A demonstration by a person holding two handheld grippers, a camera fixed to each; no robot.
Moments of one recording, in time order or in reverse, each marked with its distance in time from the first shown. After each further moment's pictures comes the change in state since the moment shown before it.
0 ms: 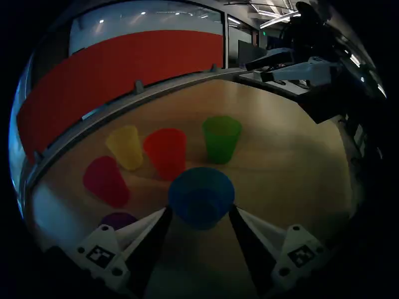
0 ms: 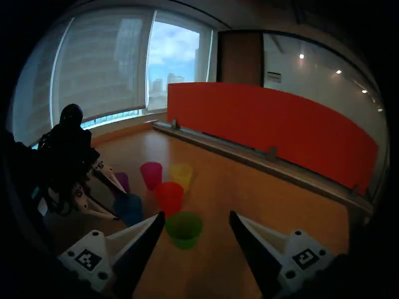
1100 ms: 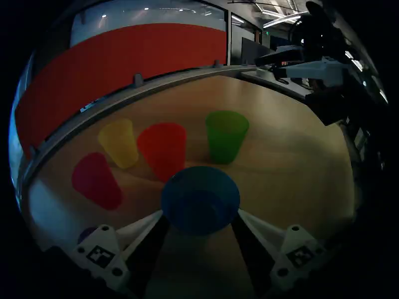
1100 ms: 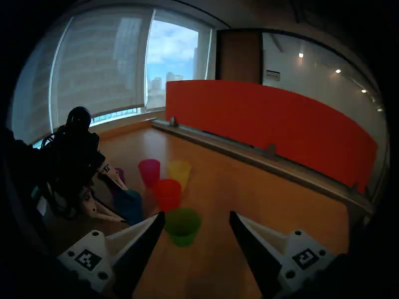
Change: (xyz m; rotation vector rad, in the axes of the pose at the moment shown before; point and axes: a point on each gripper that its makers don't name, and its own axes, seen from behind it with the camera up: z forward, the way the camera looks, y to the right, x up) left arm -0.003 0.000 0.027 -0.007 -0.018 -0.034; right arm -0.007 0.003 0.000 -0.008 -0.010 0.001
